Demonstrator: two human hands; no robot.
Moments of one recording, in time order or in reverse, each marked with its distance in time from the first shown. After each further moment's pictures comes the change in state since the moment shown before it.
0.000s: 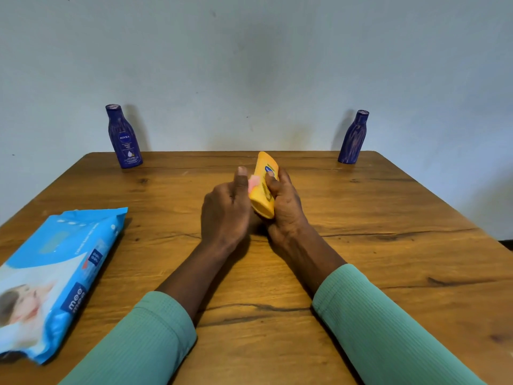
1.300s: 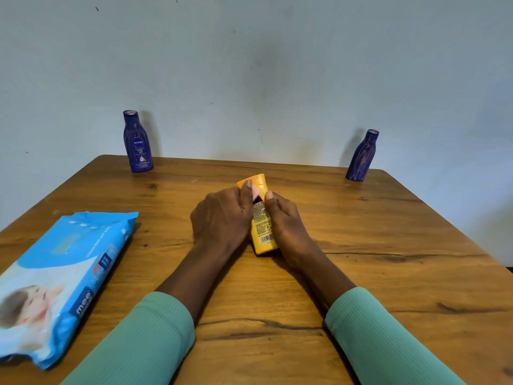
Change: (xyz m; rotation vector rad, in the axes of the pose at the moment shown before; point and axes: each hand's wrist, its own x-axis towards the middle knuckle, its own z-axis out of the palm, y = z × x) left_hand 0.016 -0.005 -0.015 0.509 0.083 0.117; right_hand -0.007 0.000 -0.013 -0.542 -0.242 -0.169
